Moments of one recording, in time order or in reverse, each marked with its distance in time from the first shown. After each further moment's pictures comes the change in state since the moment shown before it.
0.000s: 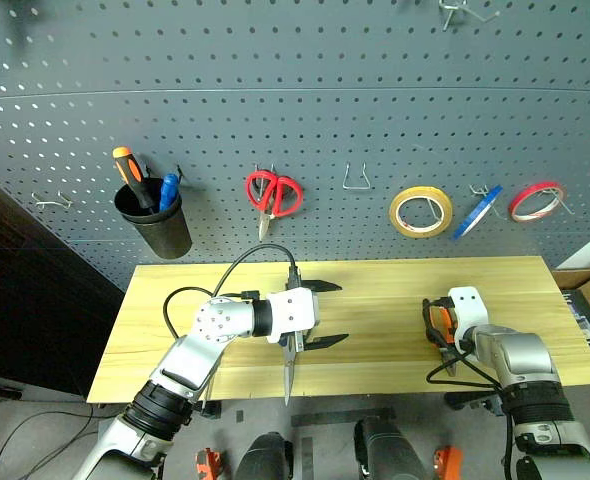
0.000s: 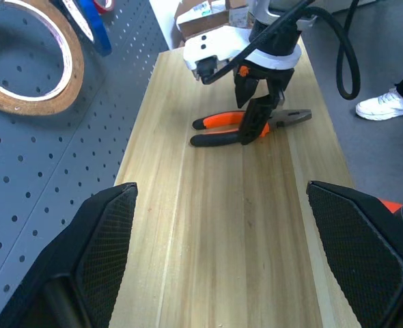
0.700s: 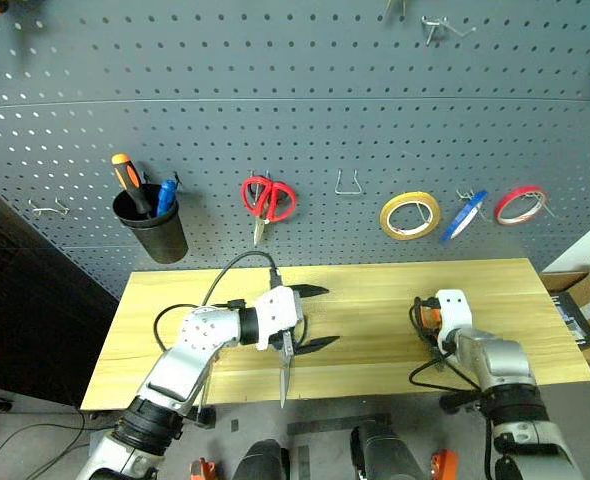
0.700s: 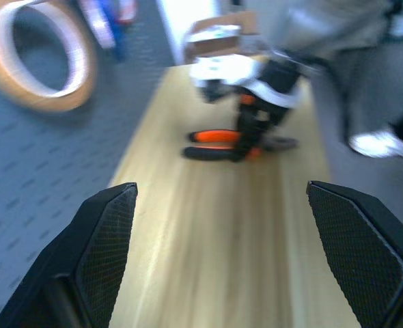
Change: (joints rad) left arm 0.121 0.004 0.125 -0.040 -0.130 0.050 0.023; right arm 0.066 0.149 0.019 -0.031 -0.034 -0.167 -0.099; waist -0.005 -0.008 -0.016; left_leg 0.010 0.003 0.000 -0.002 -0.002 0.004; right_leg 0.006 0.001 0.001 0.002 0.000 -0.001
